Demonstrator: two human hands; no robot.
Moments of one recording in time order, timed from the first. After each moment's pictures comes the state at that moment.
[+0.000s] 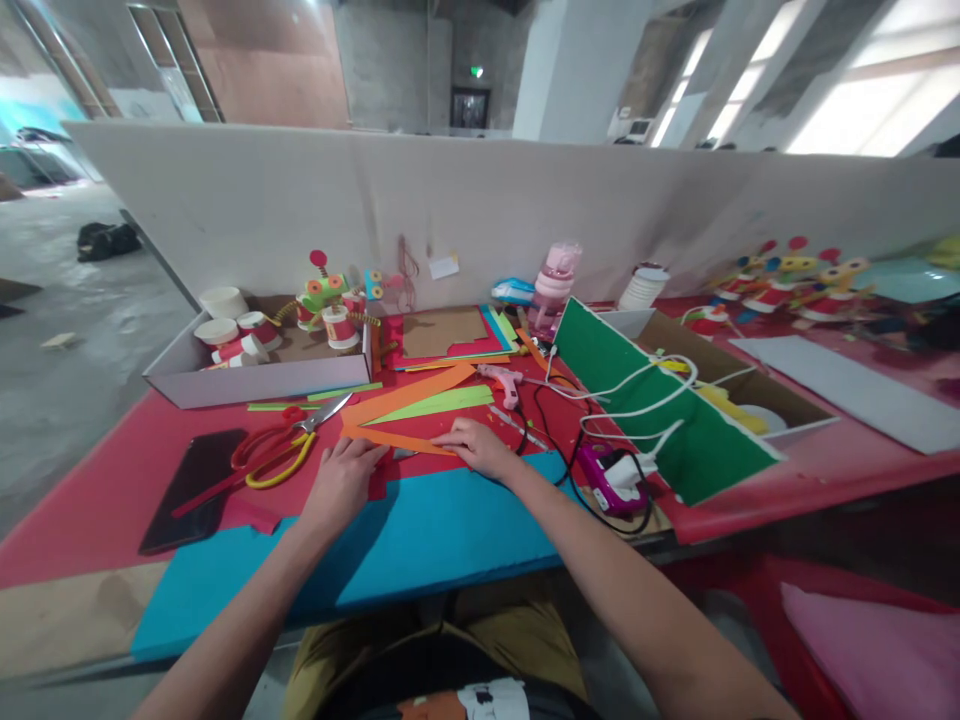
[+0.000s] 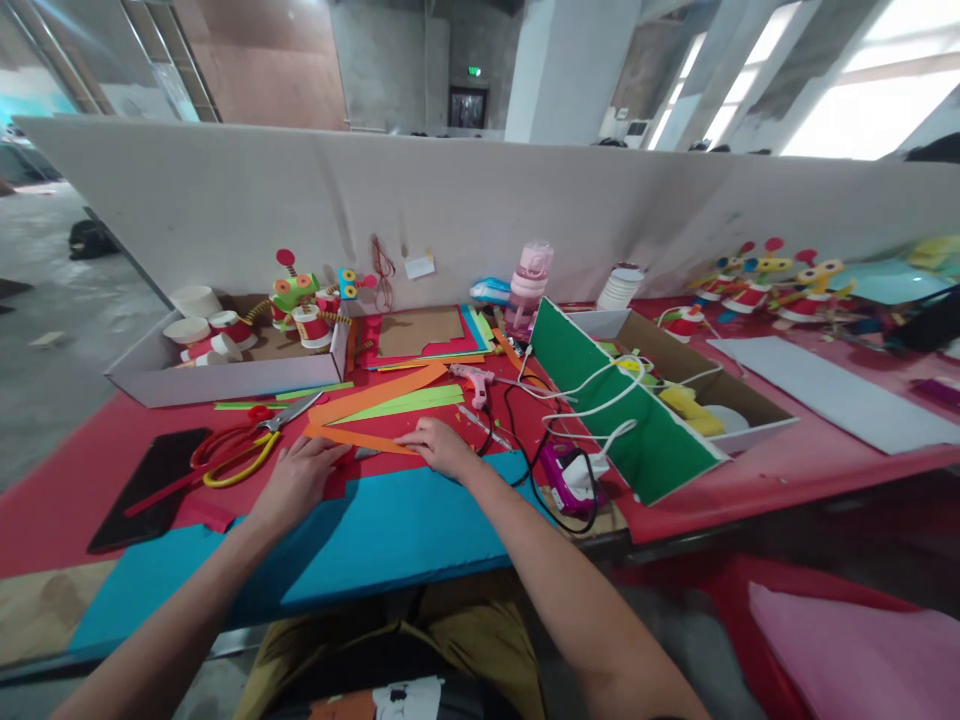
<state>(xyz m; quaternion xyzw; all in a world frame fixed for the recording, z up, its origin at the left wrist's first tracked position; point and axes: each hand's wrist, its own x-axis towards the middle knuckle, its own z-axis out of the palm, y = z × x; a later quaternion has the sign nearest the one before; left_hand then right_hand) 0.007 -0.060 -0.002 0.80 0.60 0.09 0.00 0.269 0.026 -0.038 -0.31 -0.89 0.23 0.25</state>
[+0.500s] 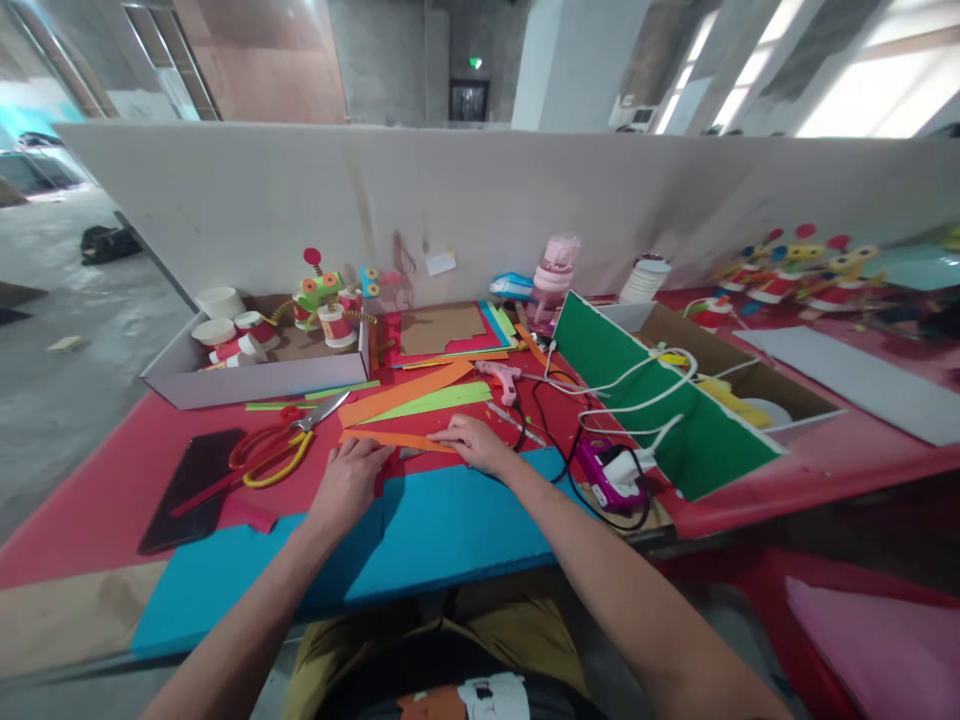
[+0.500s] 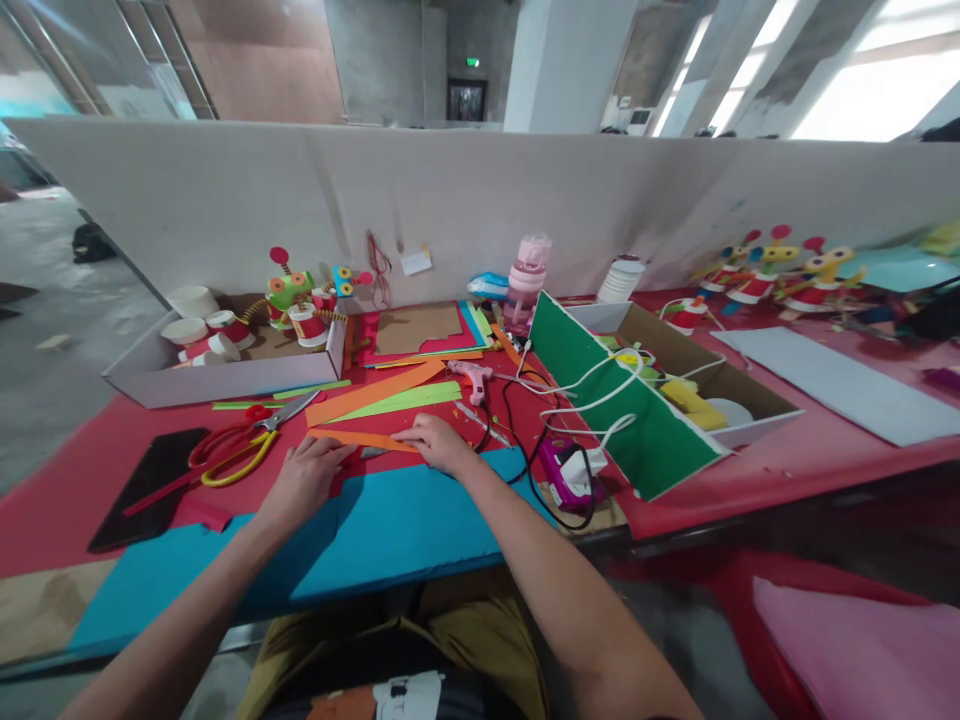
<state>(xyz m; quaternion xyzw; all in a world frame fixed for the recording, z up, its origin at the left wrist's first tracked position) 0.017 -0.062 -0.005 0.81 0.58 0.08 -0.01 0.268 0.031 -0.046 -0.32 -0.87 0.25 0.27</state>
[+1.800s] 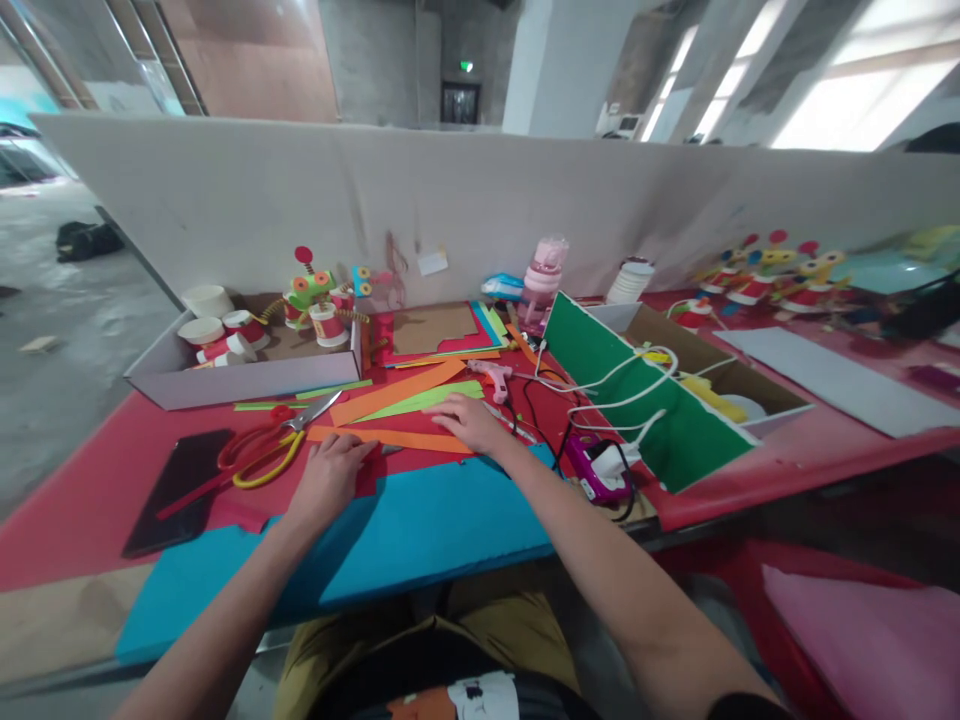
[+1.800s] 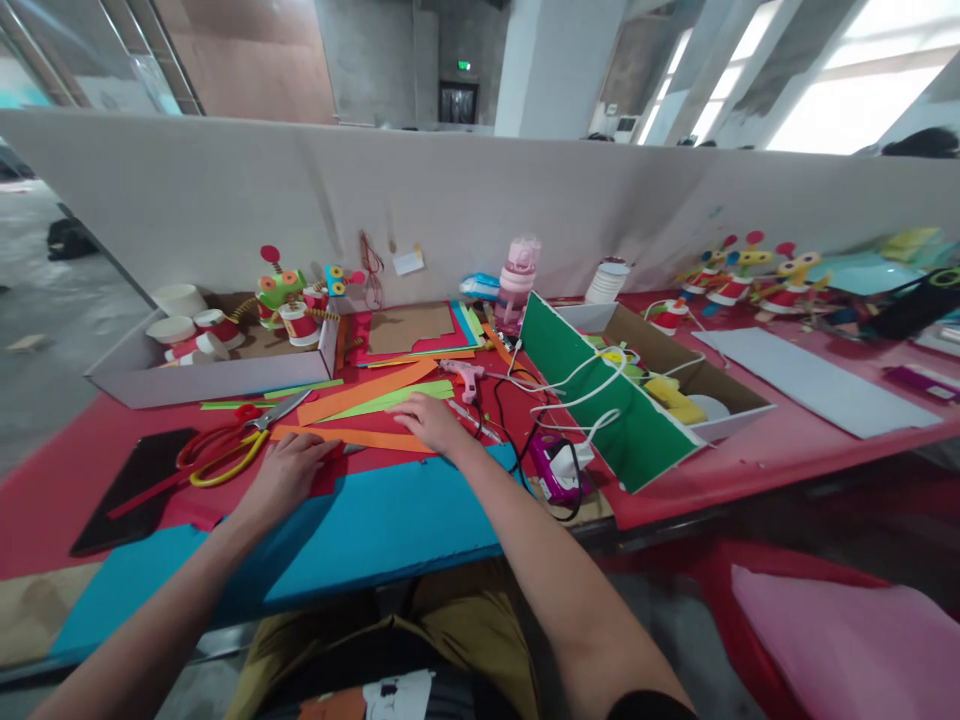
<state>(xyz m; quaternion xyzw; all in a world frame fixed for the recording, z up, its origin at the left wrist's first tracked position) -0.005 -0.053 -0.014 0.81 0.58 0.11 -0.02 0.261 0.037 -0.015 -0.35 -0.85 0.21 0.32</state>
